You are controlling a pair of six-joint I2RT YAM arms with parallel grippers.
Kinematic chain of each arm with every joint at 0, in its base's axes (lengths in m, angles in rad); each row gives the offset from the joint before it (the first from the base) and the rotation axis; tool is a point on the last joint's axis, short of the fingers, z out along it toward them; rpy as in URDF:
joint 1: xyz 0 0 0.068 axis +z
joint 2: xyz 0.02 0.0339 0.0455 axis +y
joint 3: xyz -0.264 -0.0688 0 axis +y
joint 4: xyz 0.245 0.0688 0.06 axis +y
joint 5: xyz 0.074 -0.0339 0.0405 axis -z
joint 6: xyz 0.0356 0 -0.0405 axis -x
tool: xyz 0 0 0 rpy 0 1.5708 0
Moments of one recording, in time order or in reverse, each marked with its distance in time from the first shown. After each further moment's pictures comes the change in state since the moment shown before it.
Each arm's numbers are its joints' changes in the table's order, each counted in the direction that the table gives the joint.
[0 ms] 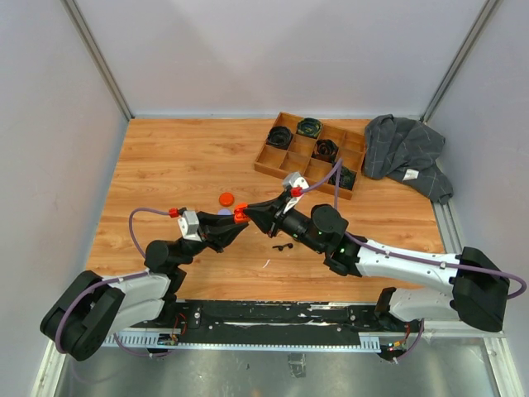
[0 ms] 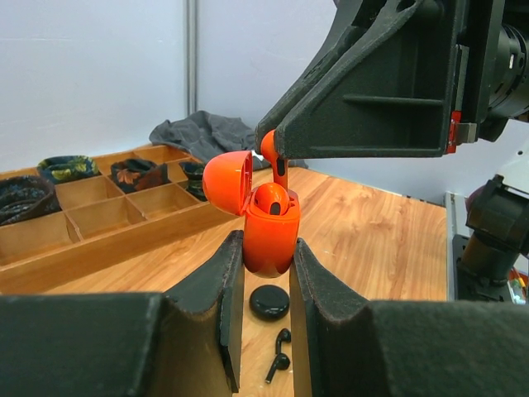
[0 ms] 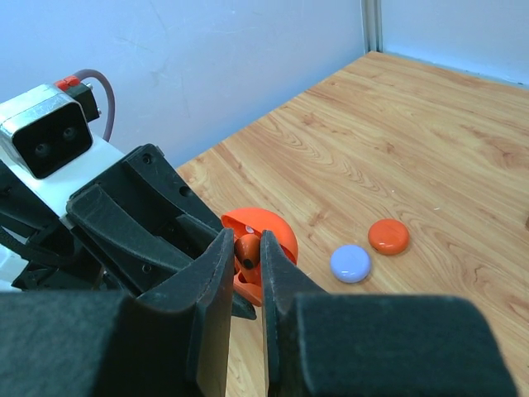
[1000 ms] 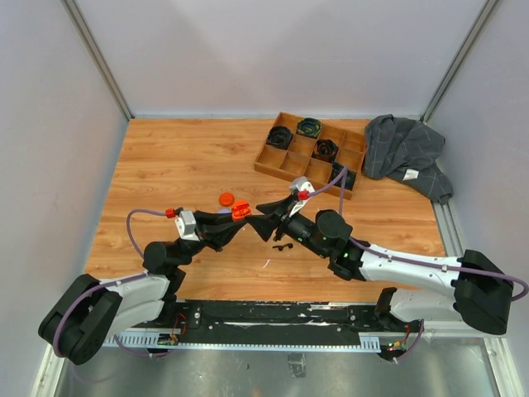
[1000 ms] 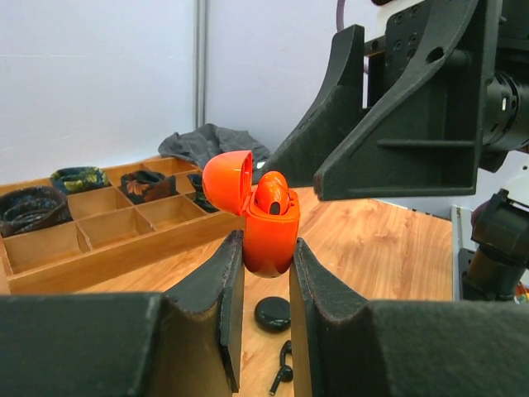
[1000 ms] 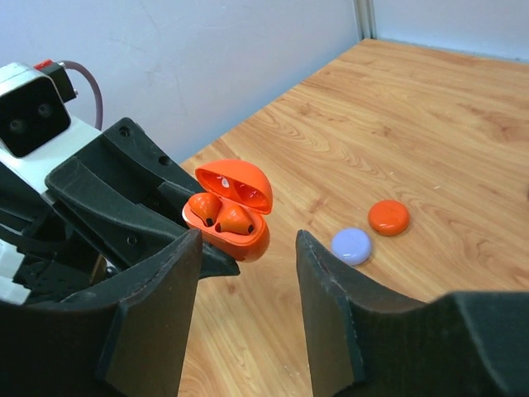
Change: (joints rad) left arm 0.000 -0.030 0.000 -0.001 -0.031 0.007; right arm 0.000 -0.016 0.077 -0.070 0.035 -0.067
